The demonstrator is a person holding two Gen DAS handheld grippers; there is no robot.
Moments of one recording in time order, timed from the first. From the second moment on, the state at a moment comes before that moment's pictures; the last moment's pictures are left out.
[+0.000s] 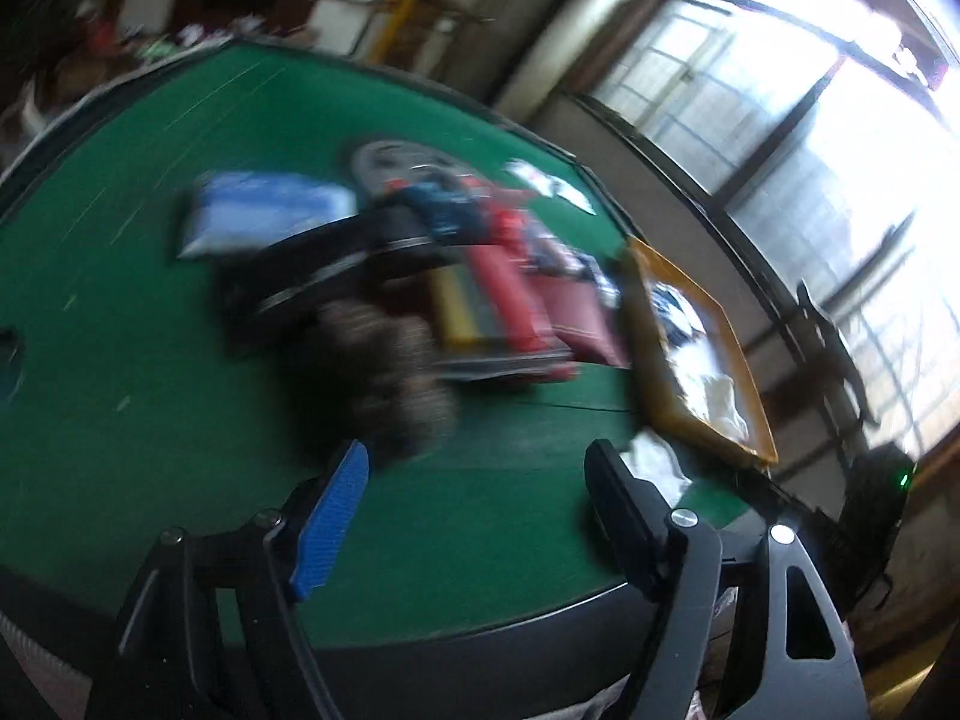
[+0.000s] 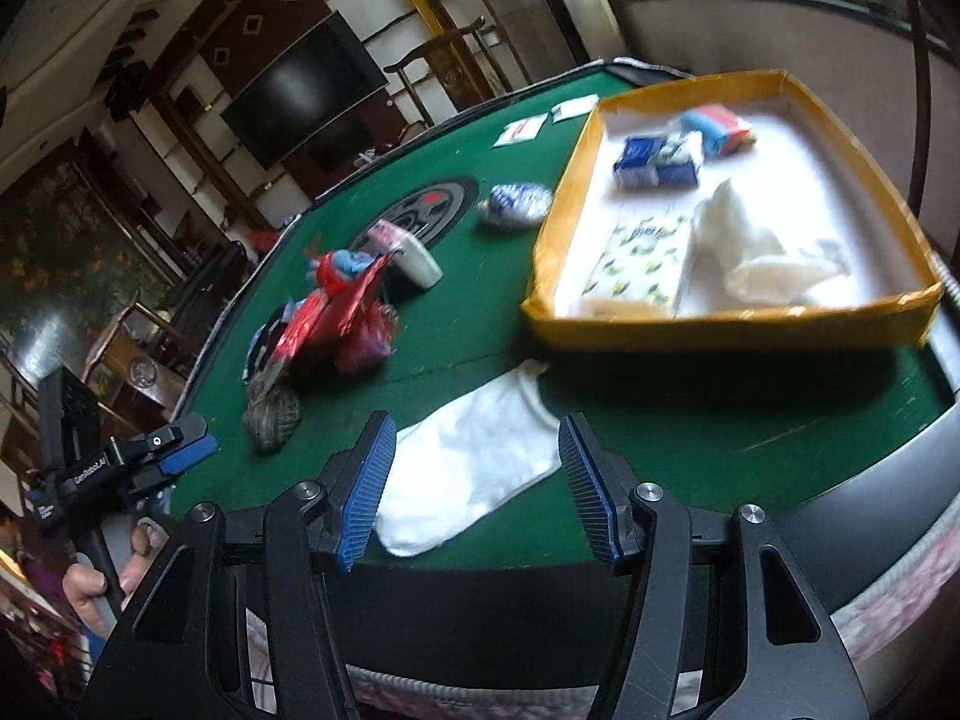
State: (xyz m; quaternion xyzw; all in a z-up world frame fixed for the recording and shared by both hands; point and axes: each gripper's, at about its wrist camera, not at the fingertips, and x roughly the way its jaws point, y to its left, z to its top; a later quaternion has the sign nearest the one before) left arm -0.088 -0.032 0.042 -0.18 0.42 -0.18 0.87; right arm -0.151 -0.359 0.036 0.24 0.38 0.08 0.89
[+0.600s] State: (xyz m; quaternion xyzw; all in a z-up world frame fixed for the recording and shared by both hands) left arm -0.075 0.005 0.014 -0.22 0.44 -0.16 0.86; right arm -0.094 -0.324 0.001 0.17 0.45 0.14 0.87
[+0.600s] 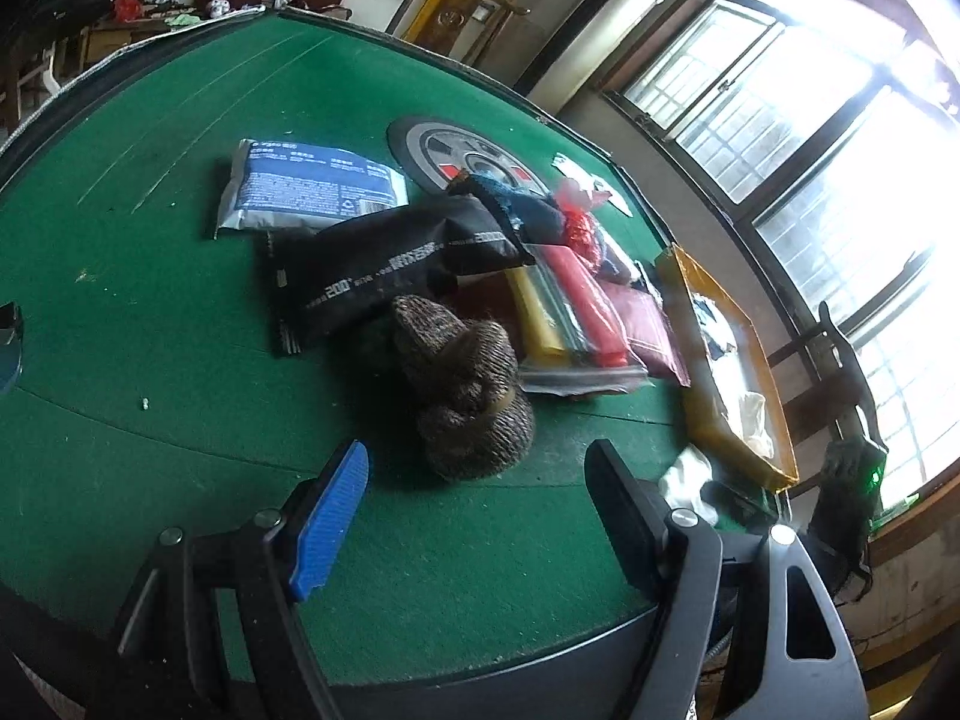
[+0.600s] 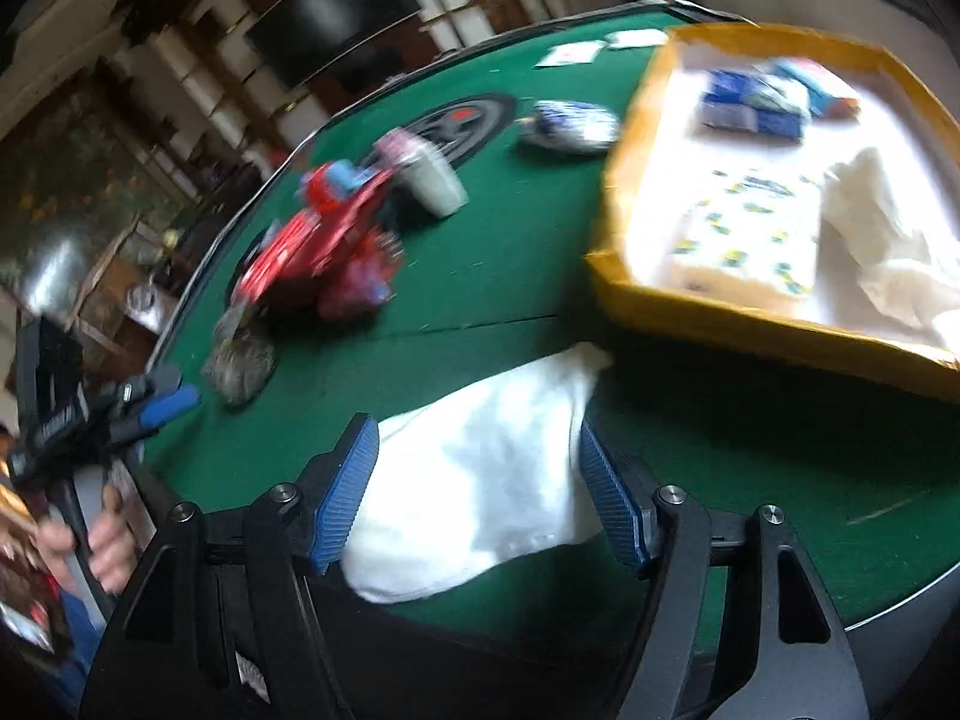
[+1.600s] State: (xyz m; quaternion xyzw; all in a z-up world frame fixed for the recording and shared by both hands) left arm -0.046 -0.029 0.005 -0.16 0.46 -0.11 0.87; right arm -0.127 -0.267 -0.009 0.01 0.39 0.09 0.92
